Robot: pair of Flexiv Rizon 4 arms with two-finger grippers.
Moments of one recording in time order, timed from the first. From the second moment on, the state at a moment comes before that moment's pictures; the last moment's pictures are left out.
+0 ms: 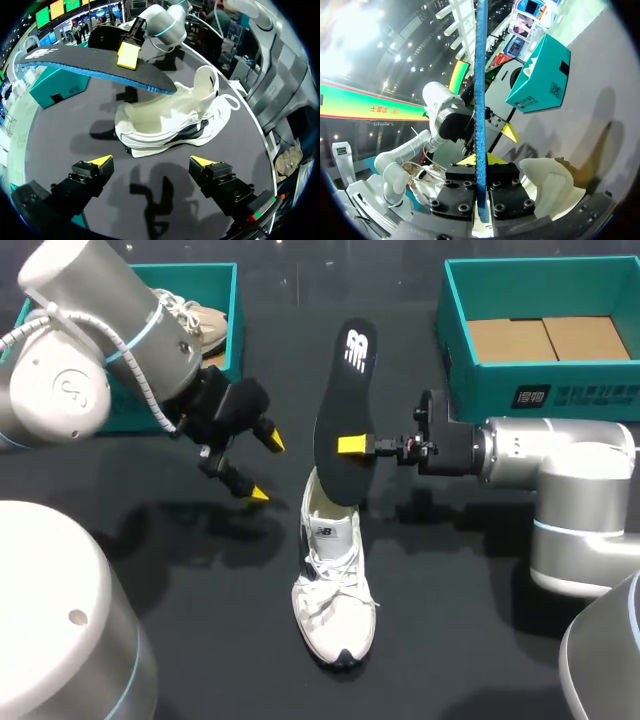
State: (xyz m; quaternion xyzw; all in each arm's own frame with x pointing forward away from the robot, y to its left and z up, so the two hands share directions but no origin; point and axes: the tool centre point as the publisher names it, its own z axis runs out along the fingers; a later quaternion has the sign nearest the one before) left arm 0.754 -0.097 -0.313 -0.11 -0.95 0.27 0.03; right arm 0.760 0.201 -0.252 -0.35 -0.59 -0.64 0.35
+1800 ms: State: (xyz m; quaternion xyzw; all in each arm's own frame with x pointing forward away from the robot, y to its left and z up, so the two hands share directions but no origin) left arm 0.733 -0.124 -0.353 -0.04 -0.96 0.26 -0.03; right arm 0.769 0.219 -0.268 -0.27 -0.63 -0.68 0.25
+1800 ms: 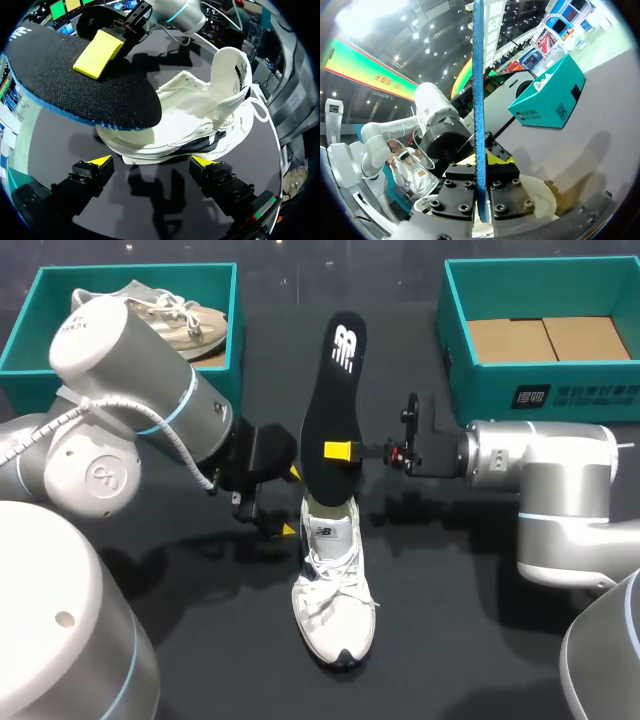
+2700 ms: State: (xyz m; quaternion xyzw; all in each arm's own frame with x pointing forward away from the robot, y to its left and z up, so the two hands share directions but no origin) left arm 0.734 -0.125 -0.355 -0.04 -0.97 0.26 -0.02; right arm 0.764 0.223 -0.283 -0.23 -0.65 -0.69 0.23
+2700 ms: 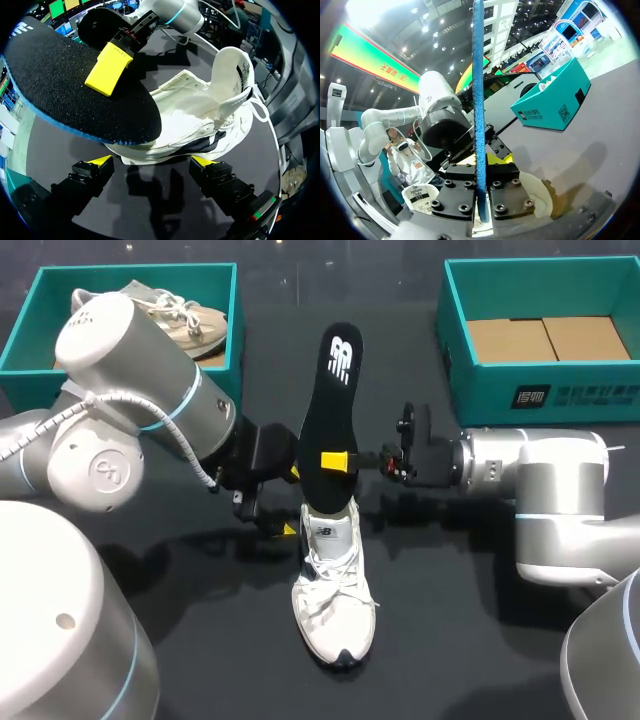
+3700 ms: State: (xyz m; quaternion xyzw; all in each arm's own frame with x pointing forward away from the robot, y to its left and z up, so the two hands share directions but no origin) left arm 0.734 -0.125 -0.355 -0.04 -0.97 0.26 -0.02; right arm 0.731 0.228 -0.326 -0.25 -0.64 -0.68 0.25
